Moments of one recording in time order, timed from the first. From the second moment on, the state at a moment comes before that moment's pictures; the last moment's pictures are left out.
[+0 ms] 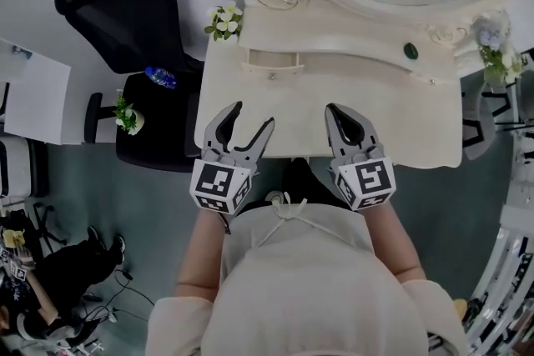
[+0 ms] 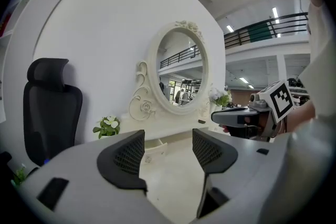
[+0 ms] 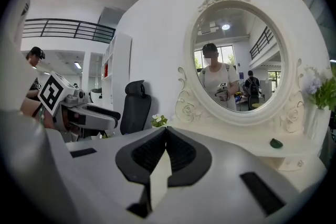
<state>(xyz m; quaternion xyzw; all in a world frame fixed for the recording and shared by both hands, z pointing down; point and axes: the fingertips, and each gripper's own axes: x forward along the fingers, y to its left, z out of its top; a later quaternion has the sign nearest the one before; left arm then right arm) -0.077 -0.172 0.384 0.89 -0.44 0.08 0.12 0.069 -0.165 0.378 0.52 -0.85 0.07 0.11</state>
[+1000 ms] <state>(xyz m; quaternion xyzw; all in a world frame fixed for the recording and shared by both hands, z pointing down) -0.039 -0.294 0.582 0.80 -0.52 0.18 0.25 0.097 -0.304 0.508 0.43 -0.89 0.12 0.14</state>
